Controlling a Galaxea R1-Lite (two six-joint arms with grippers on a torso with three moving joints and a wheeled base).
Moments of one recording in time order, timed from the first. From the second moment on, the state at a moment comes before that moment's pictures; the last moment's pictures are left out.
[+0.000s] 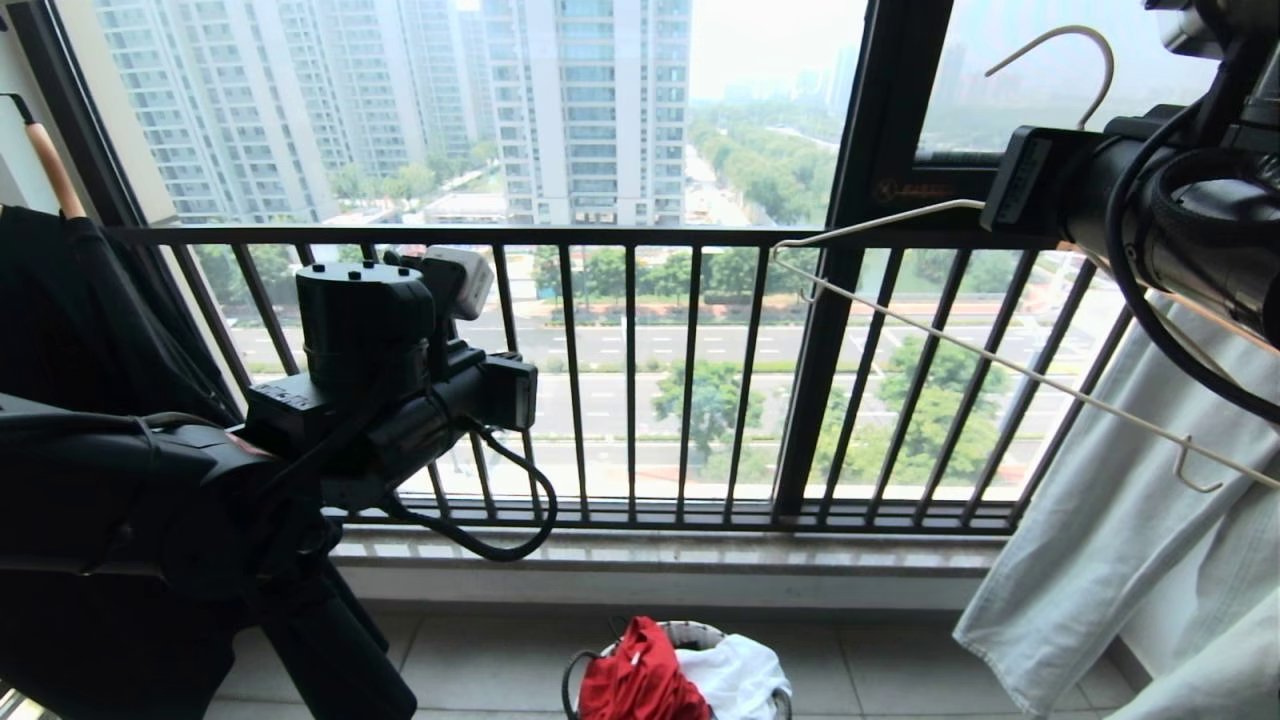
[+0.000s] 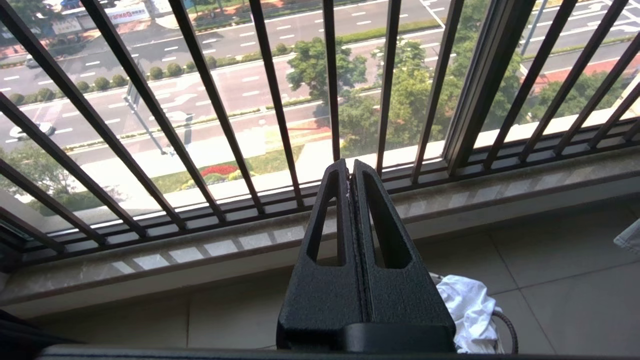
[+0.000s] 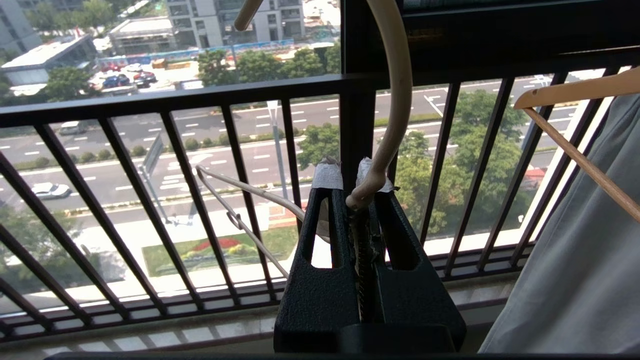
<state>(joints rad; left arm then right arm) -0.49 1.72 -0.94 -0.65 0.25 0.02 0.54 1.50 -1.28 -0.31 -0.70 0.03</state>
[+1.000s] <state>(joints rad) -0.45 1.66 -0.96 -0.65 0.26 0.02 0.61 1.67 -1.56 -0.36 -0.87 -0.01</state>
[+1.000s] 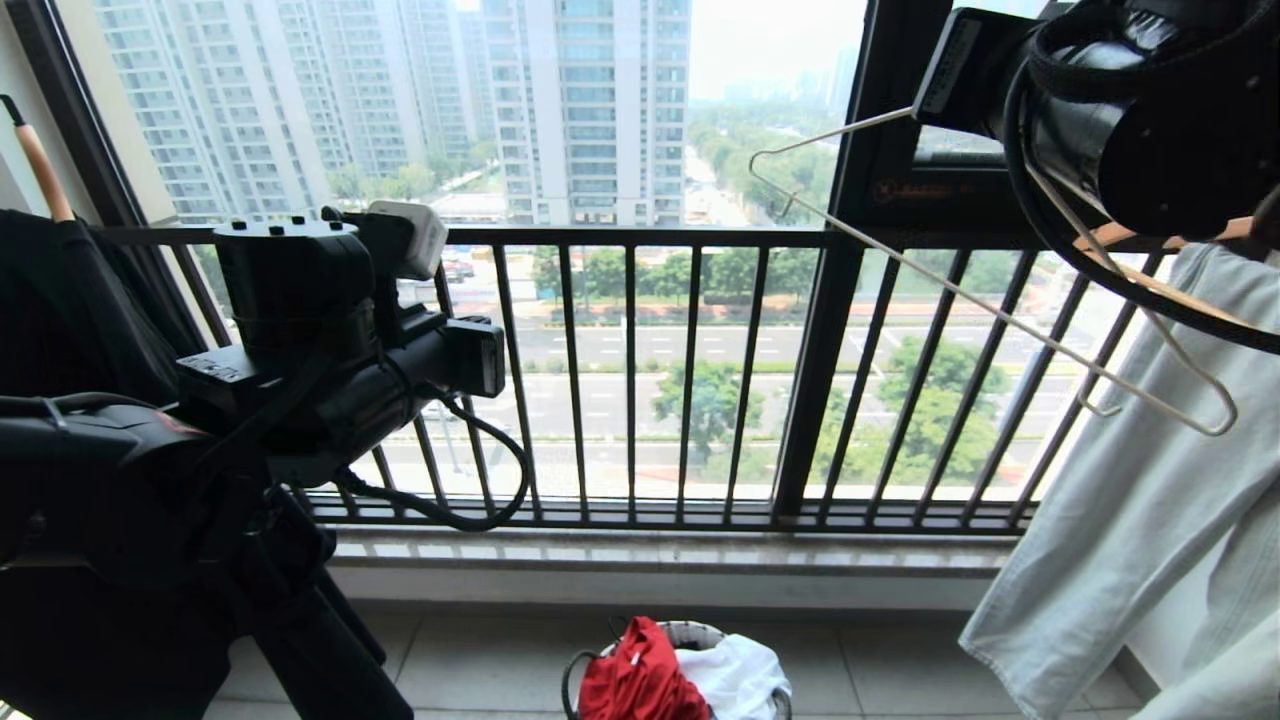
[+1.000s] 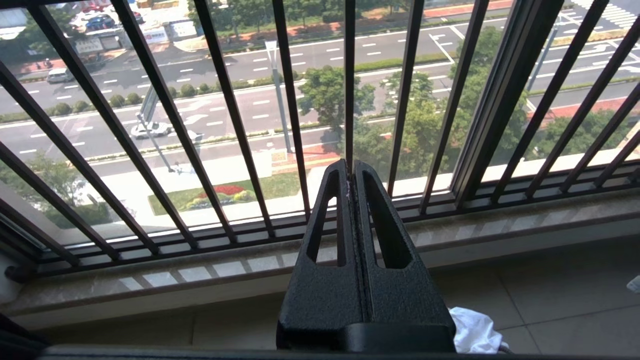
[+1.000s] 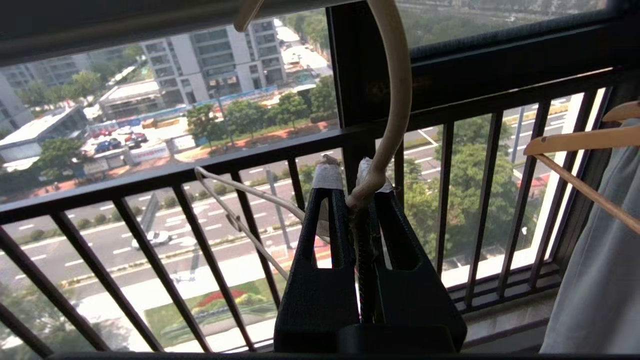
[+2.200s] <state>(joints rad) -0.45 1.65 -0.96 -0.65 0.26 0.02 0.33 1.62 -1.54 -0.36 -0.72 -0.01</state>
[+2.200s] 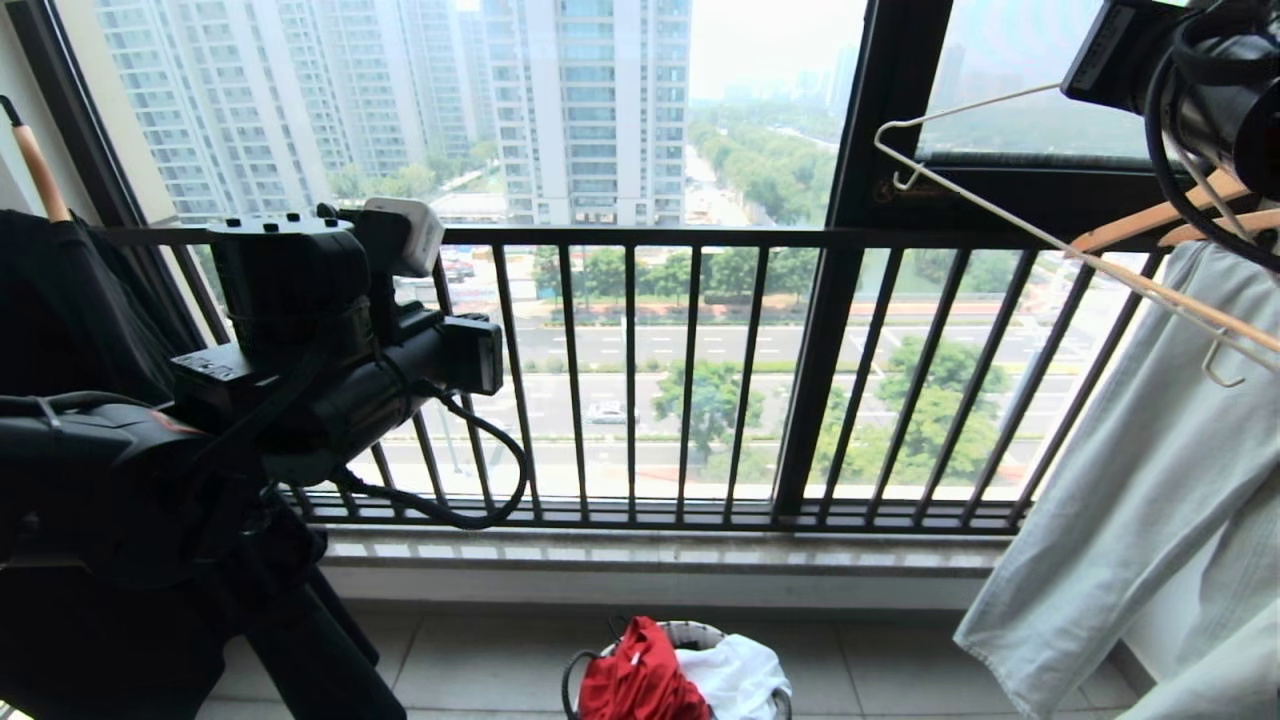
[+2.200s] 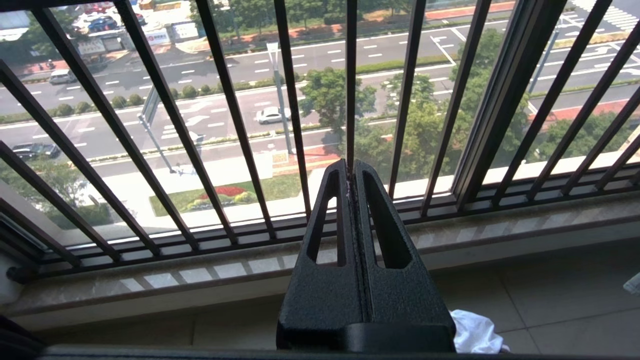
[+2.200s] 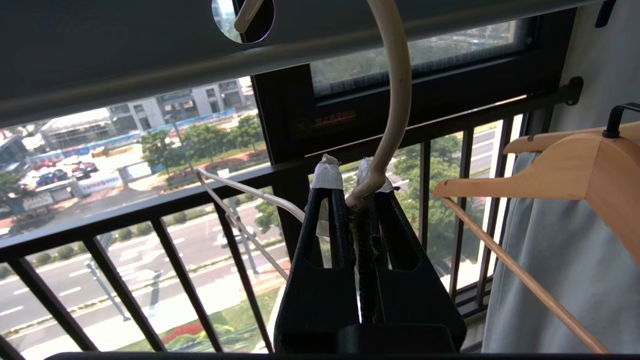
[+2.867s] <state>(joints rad) -0.44 1.65 -0.97 -0.65 0.26 0.02 0.31 1.71 -1.62 -0.36 -0.72 -0.03</state>
